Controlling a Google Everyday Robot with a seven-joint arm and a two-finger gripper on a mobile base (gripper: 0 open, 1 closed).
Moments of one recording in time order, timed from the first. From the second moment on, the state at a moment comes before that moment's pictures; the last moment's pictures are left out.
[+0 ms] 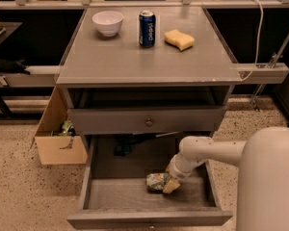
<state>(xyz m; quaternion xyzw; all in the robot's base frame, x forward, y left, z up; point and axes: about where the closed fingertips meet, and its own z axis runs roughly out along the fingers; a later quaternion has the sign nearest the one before) 0.531 -0.105 0.358 -0.64 0.74 0.15 0.10</state>
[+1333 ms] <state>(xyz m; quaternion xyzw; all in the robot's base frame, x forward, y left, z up) 0.541 -0.176 0.558 -0.61 0.72 0.12 0.31</state>
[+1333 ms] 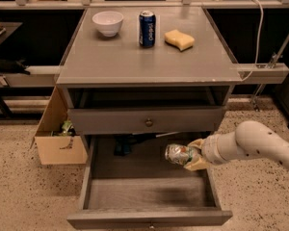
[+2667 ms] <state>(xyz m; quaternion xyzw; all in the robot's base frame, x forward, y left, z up) 0.553 -0.178 0.758 -0.62 0.65 0.02 0.44</state>
